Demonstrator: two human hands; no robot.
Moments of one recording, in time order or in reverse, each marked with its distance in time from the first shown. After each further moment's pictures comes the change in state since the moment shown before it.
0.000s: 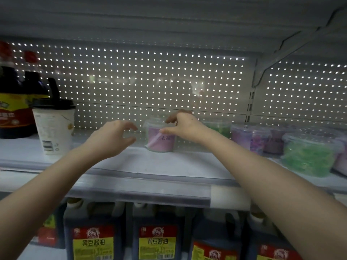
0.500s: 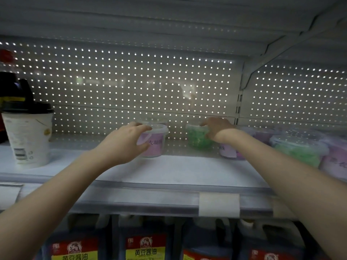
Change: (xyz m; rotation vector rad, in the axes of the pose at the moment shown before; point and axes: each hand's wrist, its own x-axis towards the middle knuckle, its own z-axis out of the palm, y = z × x) left_hand 0.014 0.050 0.026 0.057 -0.035 0.190; right_hand -0.010 0.108 -0.052 -0.504 -0.038 0.268
